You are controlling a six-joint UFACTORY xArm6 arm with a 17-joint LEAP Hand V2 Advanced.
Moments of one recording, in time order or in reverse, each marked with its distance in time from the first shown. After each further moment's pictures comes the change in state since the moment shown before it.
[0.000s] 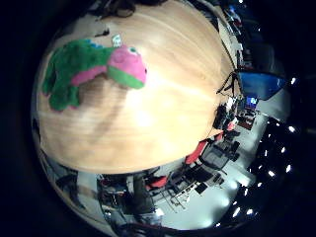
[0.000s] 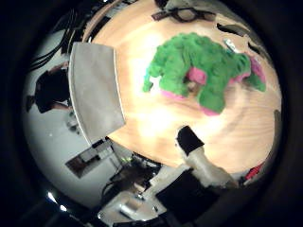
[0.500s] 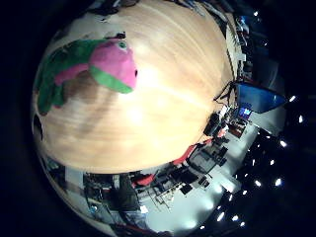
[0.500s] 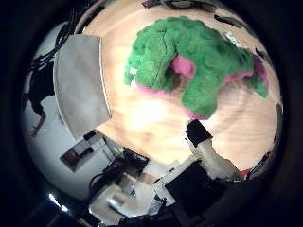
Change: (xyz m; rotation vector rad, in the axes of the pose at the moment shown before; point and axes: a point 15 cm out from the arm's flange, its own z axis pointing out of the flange) arm -0.005 -0.018 0.017 -0.056 0.043 -0.087
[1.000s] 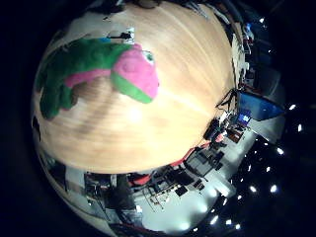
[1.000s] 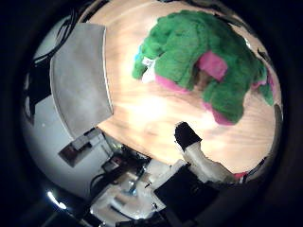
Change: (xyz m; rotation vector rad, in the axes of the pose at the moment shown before) arm -0.027 -0.010 0.013 -0.034 -0.002 -0.046
